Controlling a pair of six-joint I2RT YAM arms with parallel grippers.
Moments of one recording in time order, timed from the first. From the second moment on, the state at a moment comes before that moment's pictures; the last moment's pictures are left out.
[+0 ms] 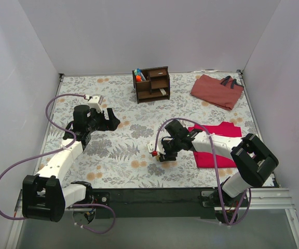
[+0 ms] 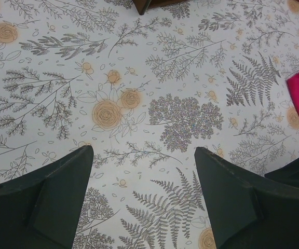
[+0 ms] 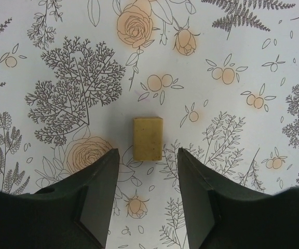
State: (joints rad) left arm -0.13 1.13 0.68 -0.04 0.34 -0.20; right arm 0.81 1.54 0.80 -0.31 -0.55 -0.98
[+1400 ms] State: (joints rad) left arm -0.13 1.21 0.72 -0.01 0.36 -0.21; right arm 0.74 1.62 1.06 -0.38 -0.53 -0.73
